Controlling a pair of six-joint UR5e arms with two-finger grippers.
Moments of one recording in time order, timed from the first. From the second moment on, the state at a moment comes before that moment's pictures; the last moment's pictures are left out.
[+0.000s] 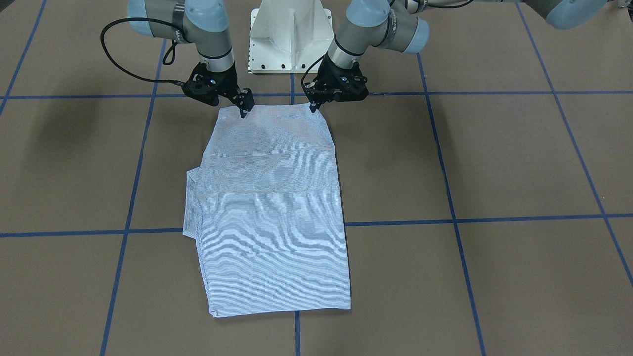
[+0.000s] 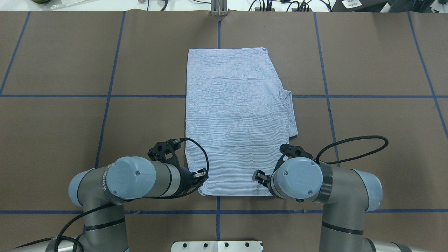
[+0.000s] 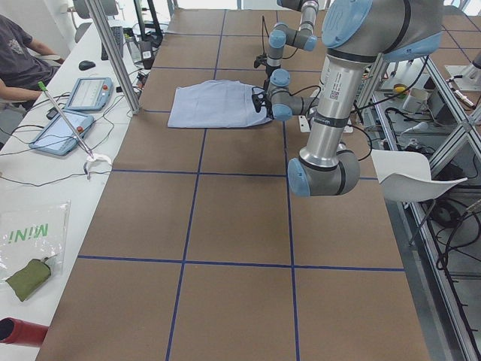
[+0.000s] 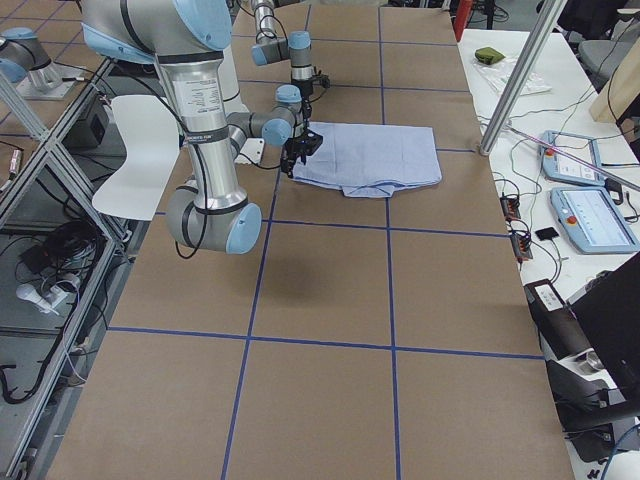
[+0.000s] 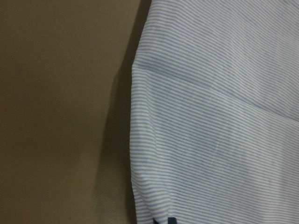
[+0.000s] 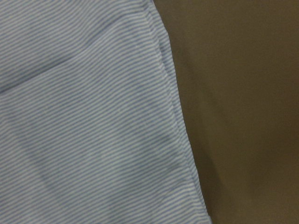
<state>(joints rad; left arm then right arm) -0.28 -2.03 -1.80 -2.04 -1.72 -1.77 0.27 -1.23 1.93 -1.55 1.70 1.84</state>
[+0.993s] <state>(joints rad) -0.28 -2.03 -1.80 -2.04 -1.72 -1.77 0.27 -1.22 1.90 -1.55 1.70 1.84</state>
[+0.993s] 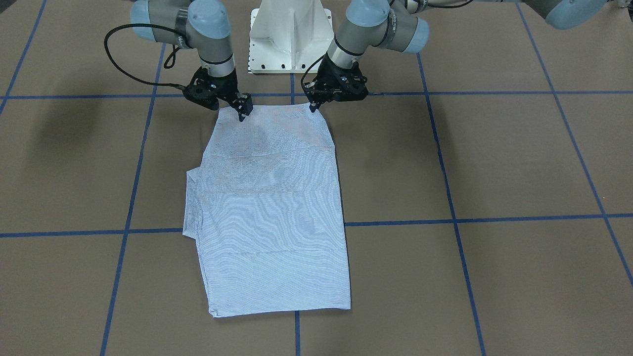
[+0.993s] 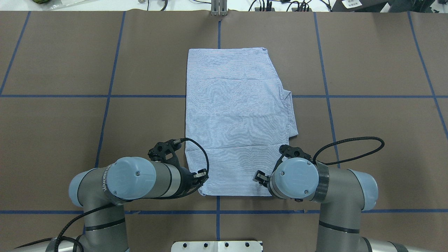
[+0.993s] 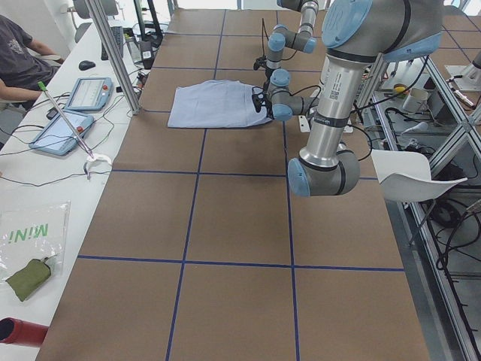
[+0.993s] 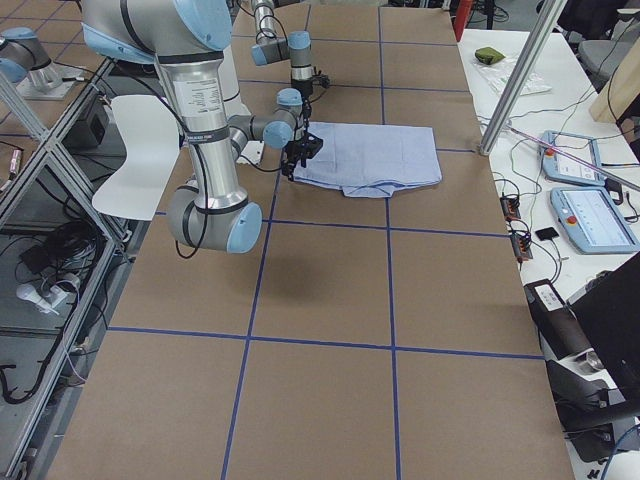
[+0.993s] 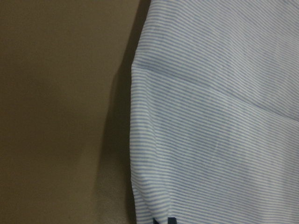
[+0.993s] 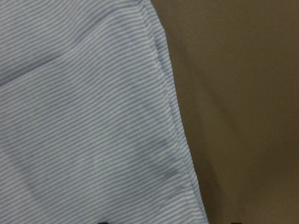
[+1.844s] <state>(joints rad) -0.28 -2.03 -1.80 -2.04 -1.71 -1.77 0.27 -1.21 1.90 -1.55 1.70 1.84</state>
